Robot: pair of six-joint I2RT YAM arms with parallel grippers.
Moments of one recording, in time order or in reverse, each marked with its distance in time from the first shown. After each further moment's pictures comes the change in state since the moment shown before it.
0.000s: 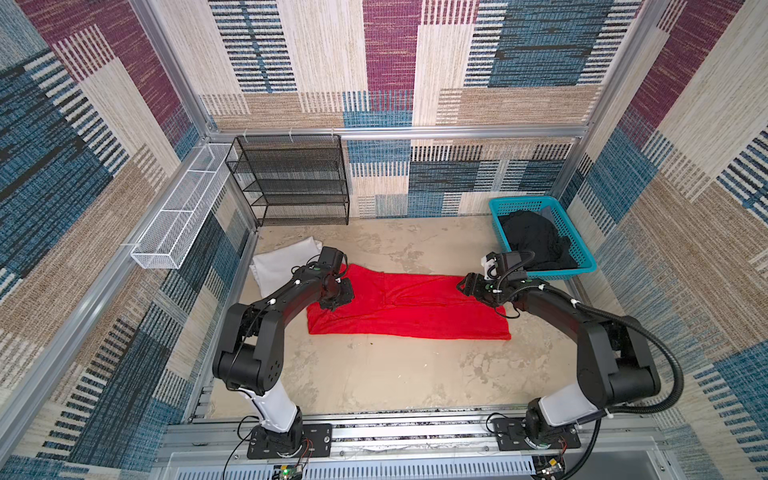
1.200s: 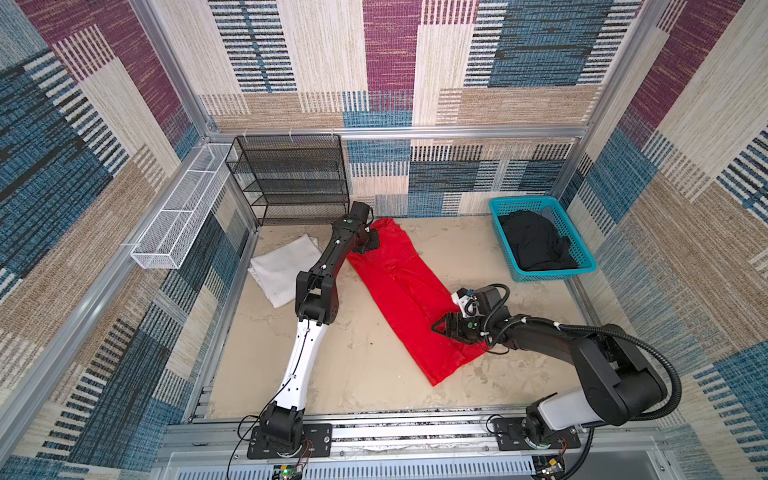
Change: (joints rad) left arm -0.018 1.047 1.548 -0.324 0.065 0.119; right arm 0.266 -0.106 -0.369 0.256 -0.261 0.109
